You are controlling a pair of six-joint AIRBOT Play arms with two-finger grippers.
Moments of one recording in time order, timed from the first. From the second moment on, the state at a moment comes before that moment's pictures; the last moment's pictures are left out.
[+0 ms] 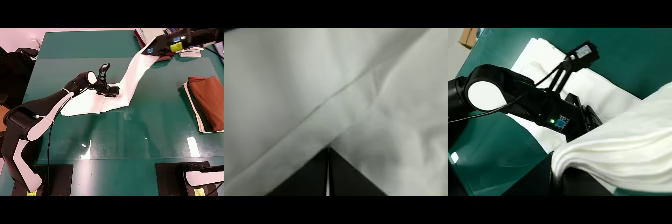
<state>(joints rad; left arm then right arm) -0.50 -1.89 1.62 1.02 -0.81 -1.56 0.12 -1.52 1.89 -0.75 1.41 1.30</state>
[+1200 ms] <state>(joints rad) 0.00 -1.42 1.97 1.29 -1.18 -1.57 0.53 -1.75 1.73 -0.75 0.88 1.23</state>
